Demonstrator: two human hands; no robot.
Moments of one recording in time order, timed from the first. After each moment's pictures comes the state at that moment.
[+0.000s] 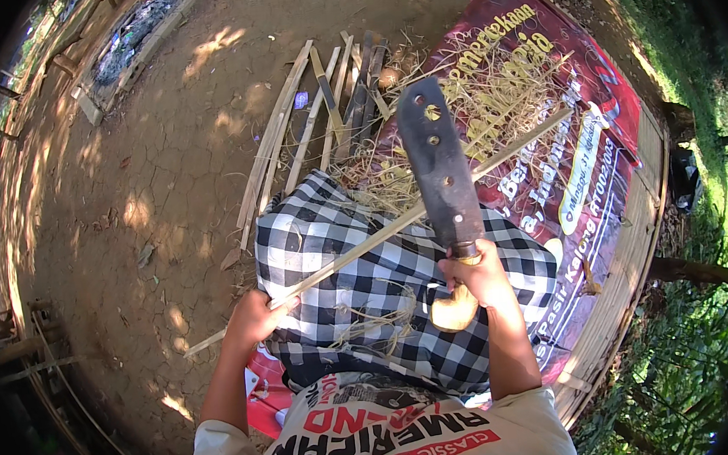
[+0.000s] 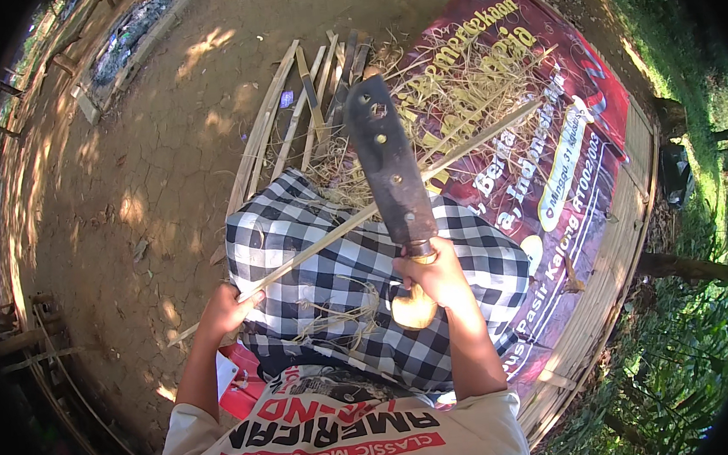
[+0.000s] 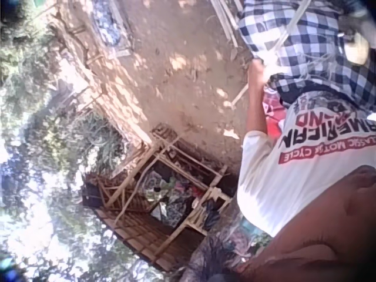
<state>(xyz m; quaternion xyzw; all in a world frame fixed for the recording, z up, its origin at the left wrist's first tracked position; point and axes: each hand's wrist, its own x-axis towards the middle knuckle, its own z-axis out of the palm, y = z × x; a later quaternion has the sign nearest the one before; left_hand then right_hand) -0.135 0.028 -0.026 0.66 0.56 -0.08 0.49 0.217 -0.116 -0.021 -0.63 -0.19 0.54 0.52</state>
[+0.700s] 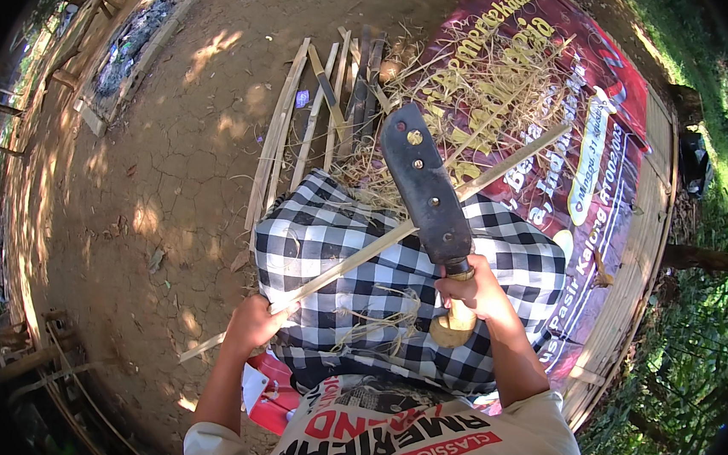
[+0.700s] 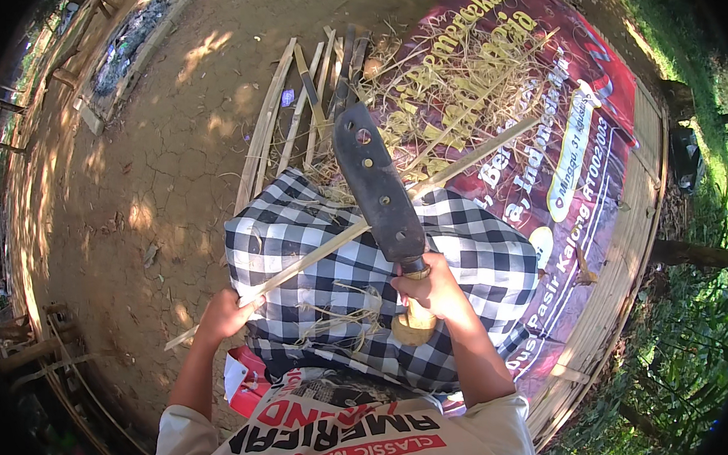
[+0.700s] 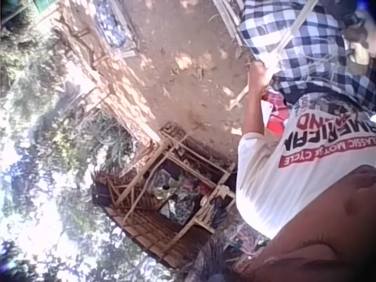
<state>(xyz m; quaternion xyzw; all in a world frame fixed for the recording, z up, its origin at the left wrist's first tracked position) -0.134 0.038 -0.024 0.70 0.54 -0.17 0.43 0.206 -0.134 -0.035 -0.62 -0.19 0.58 0.49</state>
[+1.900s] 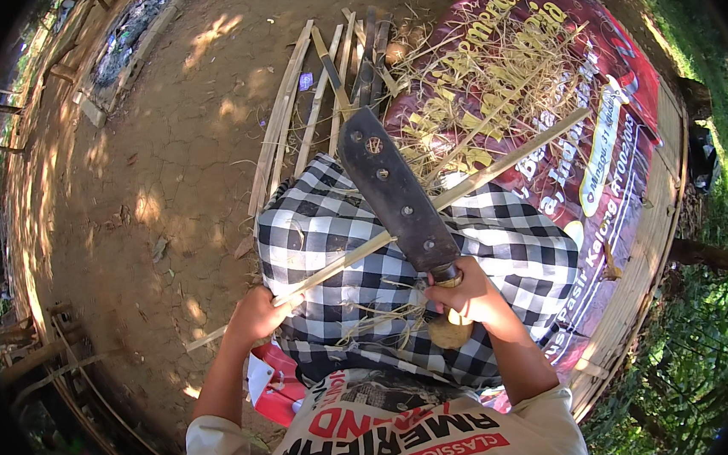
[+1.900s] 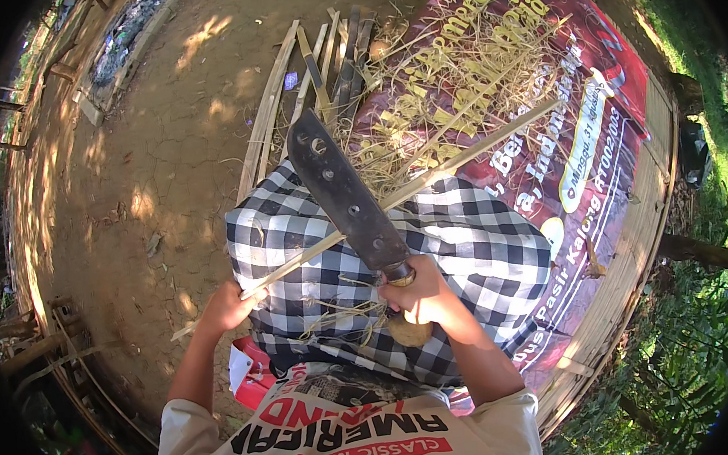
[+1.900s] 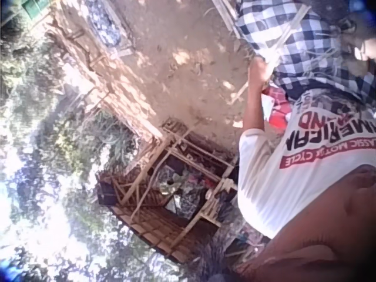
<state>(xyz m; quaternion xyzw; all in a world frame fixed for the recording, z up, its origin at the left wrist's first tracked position) -0.140 0.044 -0.040 0.68 0.53 -0.20 0.46 0.188 -0.123 -0.029 -0.64 -0.20 0.64 0.38</state>
